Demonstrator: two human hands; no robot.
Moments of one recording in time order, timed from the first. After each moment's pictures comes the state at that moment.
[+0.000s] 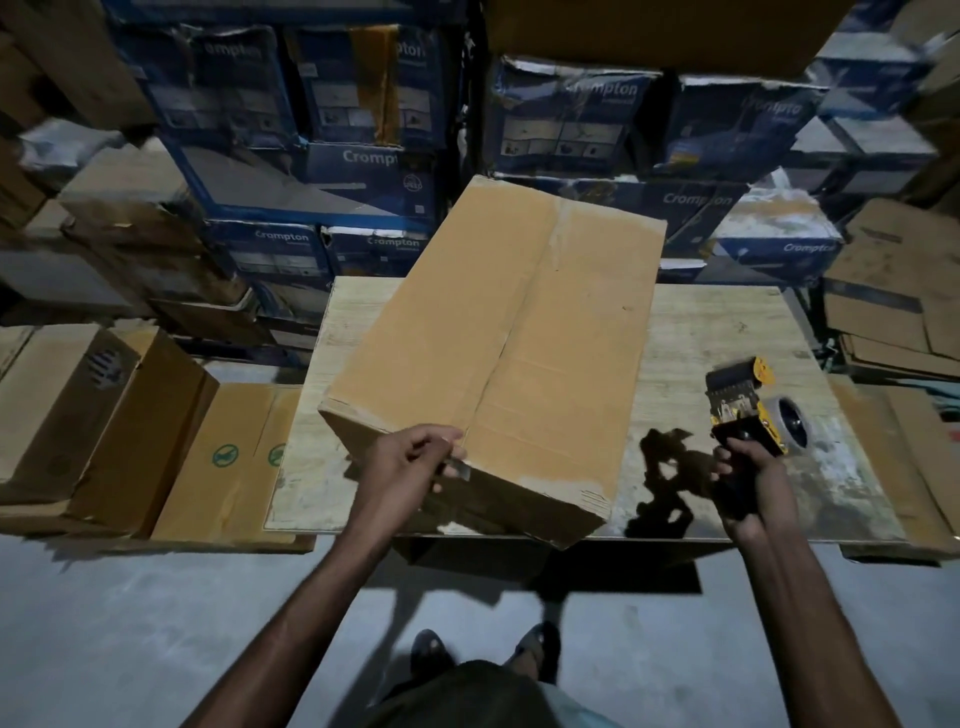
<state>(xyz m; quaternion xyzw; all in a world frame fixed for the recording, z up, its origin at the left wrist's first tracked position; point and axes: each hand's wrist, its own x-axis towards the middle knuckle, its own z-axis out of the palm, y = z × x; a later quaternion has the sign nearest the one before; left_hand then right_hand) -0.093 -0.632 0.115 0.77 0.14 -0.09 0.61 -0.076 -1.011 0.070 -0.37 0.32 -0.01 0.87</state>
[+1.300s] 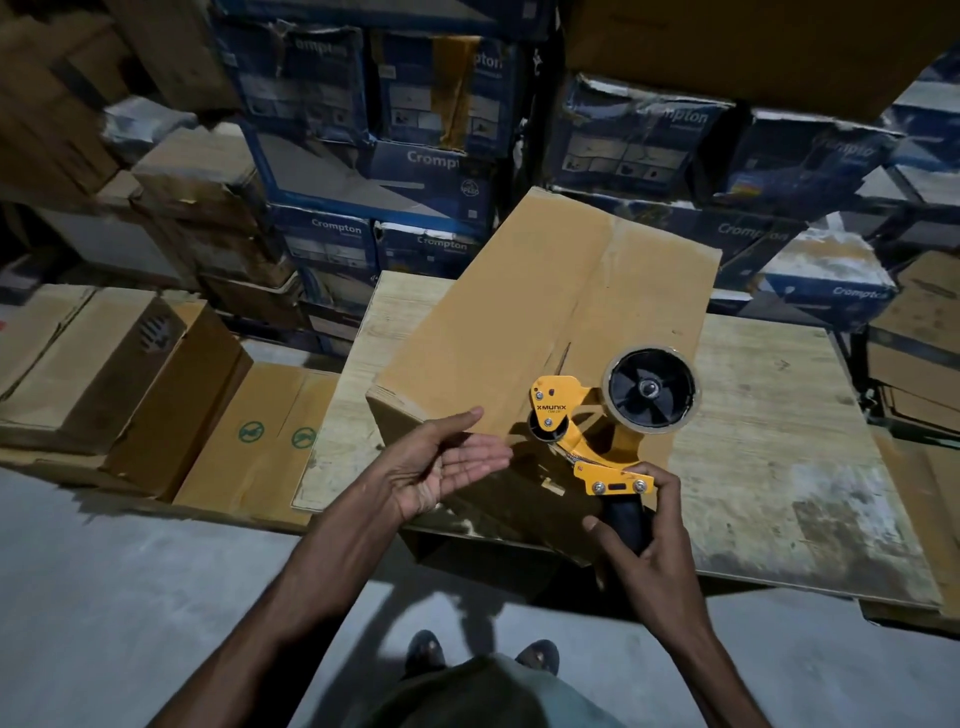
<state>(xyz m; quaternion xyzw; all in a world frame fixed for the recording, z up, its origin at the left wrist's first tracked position) -0.075 -0.607 0.129 0.40 0.29 -0.30 0.82 -0.152 -0.861 0.123 -0.80 0.02 0.04 0.60</state>
